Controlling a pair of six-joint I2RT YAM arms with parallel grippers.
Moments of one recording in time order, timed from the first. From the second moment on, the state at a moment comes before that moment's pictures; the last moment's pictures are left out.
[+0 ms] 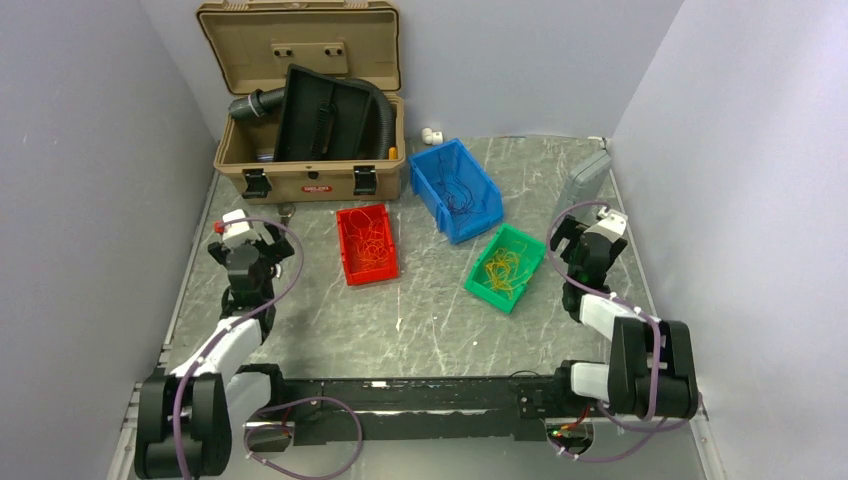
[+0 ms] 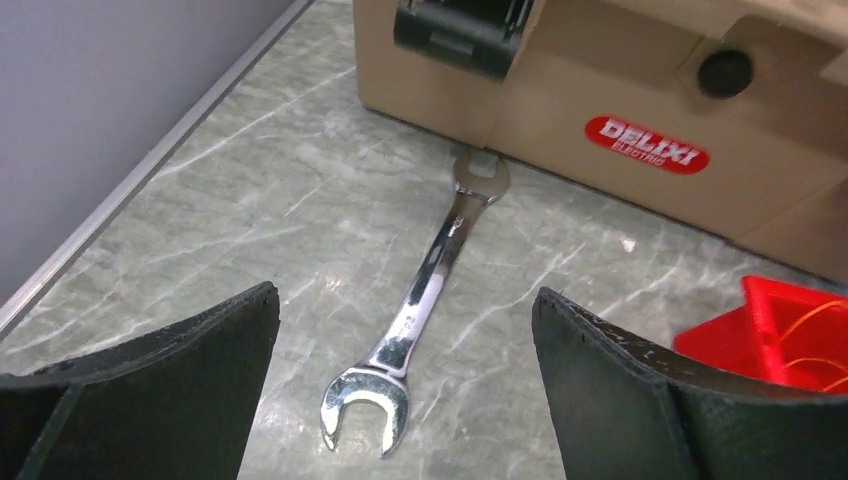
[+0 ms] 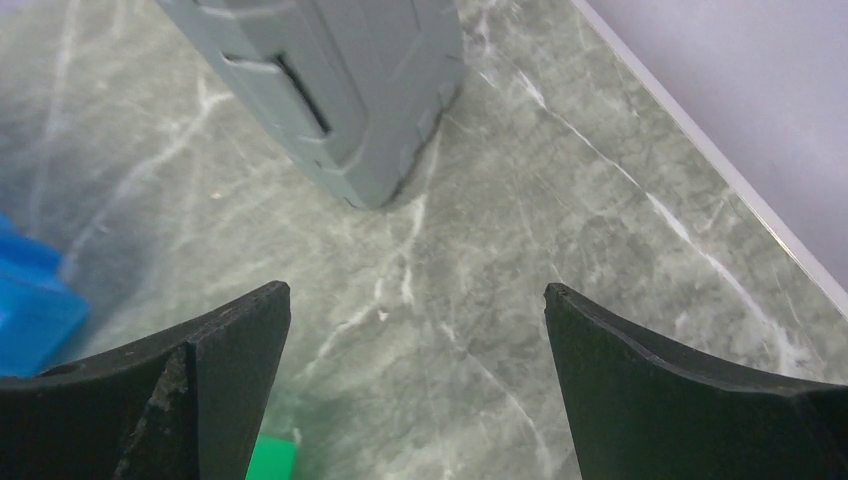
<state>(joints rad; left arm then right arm) 0.03 0.99 0.29 0.50 -0.30 -0.25 -0.08 1.23 0.33 0.60 0.27 0.25</state>
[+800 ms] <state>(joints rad) 0.03 1.34 0.21 0.98 -0.06 0.09 0.02 1.47 0.25 1.07 0.23 0.06</state>
